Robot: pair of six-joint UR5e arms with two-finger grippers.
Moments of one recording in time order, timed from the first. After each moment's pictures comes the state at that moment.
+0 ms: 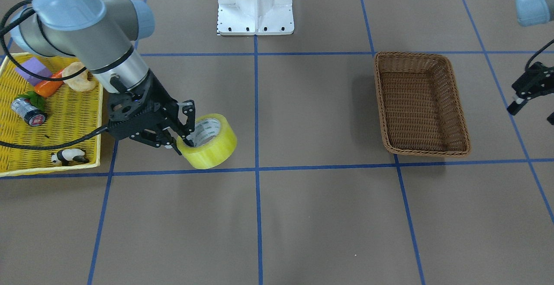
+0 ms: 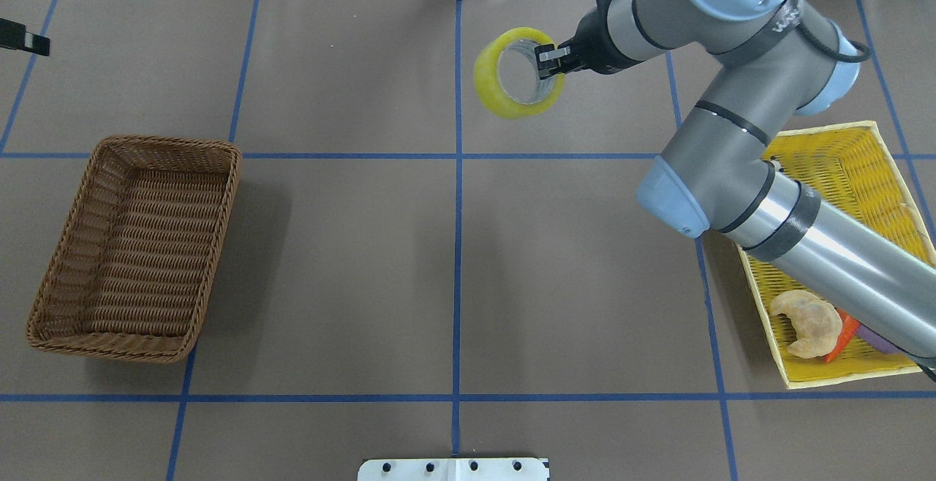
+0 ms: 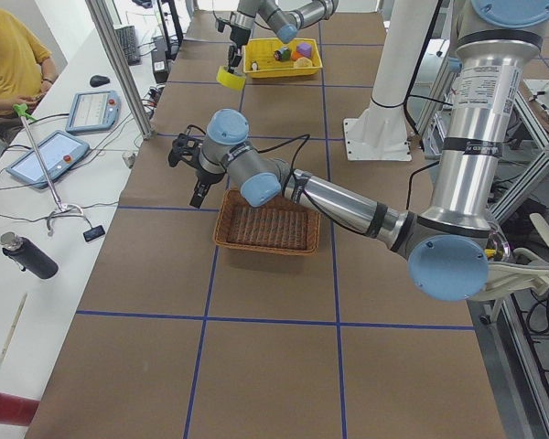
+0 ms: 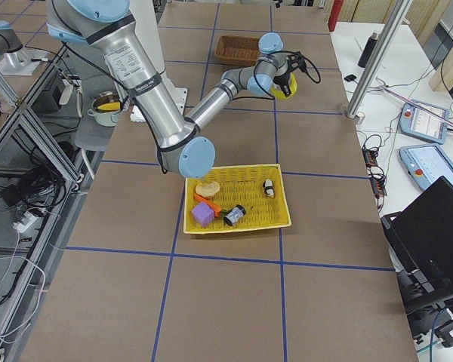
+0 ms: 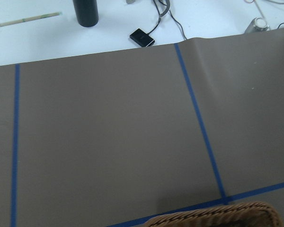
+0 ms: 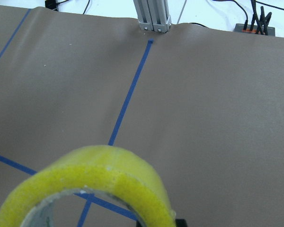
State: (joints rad) left arm -1.26 -1.71 -1.81 -2.15 -2.26 -0.65; right arm 0.81 -0.93 1.67 -1.18 1.92 0.89
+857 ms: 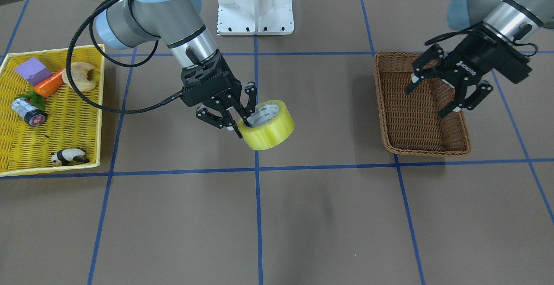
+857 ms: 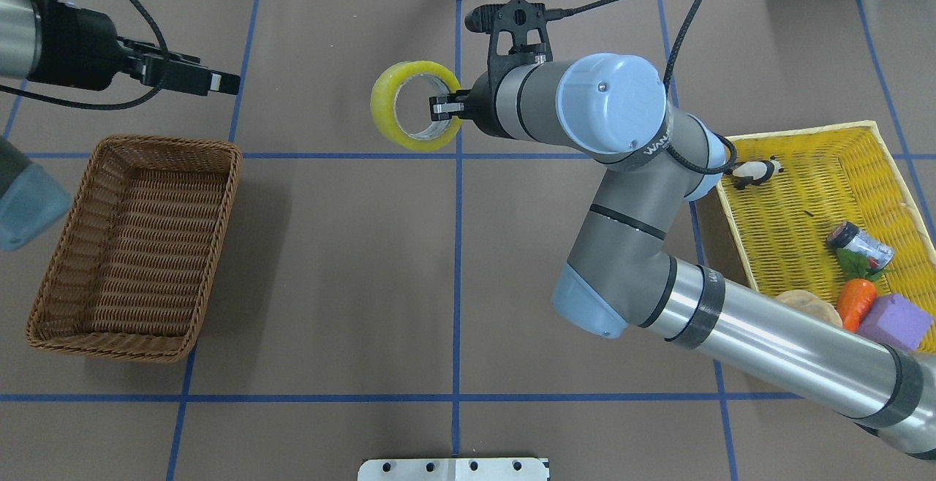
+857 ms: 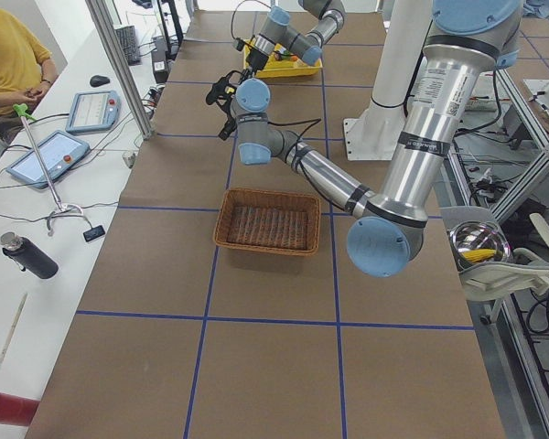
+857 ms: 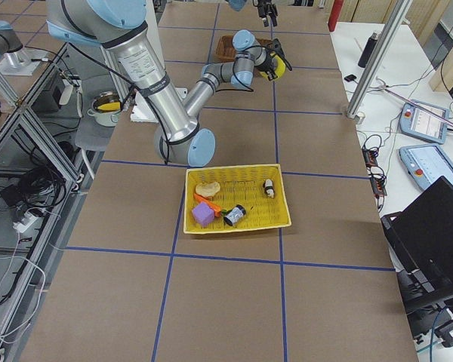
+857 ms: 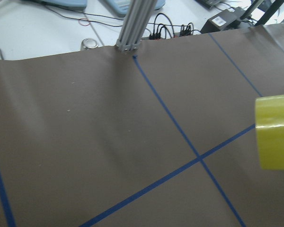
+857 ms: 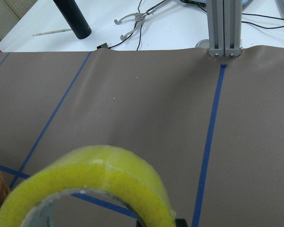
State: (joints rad) left arm -0.99 -1.89 -1.82 -2.47 -2.24 -0.86; right arm 0.59 -0.87 1.64 -0.99 1.61 1.04
